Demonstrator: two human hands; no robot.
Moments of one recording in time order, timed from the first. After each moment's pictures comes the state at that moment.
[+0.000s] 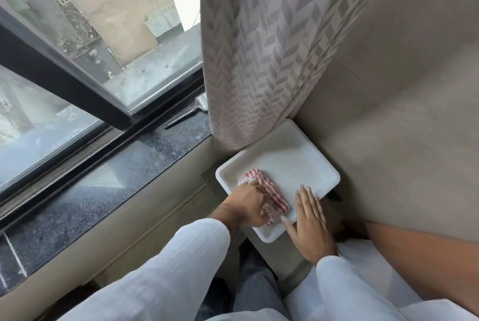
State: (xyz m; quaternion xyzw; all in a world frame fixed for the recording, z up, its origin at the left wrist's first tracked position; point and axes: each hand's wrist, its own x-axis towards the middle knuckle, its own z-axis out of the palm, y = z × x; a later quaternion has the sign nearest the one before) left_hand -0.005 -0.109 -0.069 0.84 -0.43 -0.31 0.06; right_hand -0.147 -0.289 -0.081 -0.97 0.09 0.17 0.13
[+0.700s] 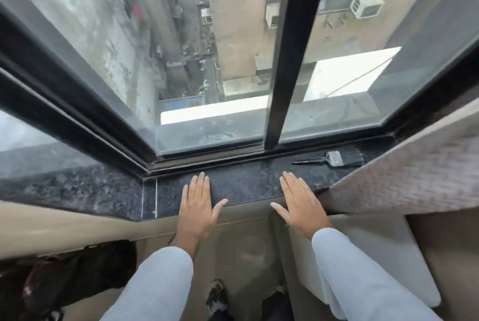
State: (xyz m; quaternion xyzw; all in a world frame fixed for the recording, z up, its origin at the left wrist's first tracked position) left_hand -0.036 0.219 -0.012 0.99 0.12 -0.08 0.05; right_hand 0.063 -0.066 -0.013 -0.95 -0.30 0.10 0.04
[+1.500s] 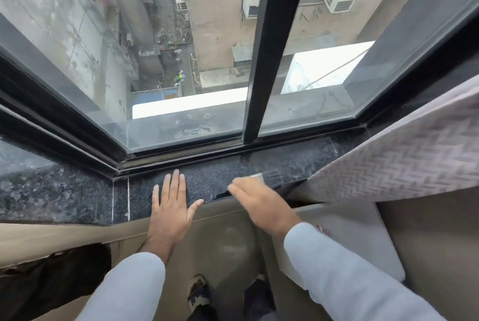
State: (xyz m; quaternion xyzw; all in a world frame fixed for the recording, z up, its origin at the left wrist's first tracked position) left_hand -0.045 0.228 -0.024 0.98 0.13 -0.11 0.04; right_hand 0.047 -0.021 0.030 -0.87 -0.46 -0.01 0.19
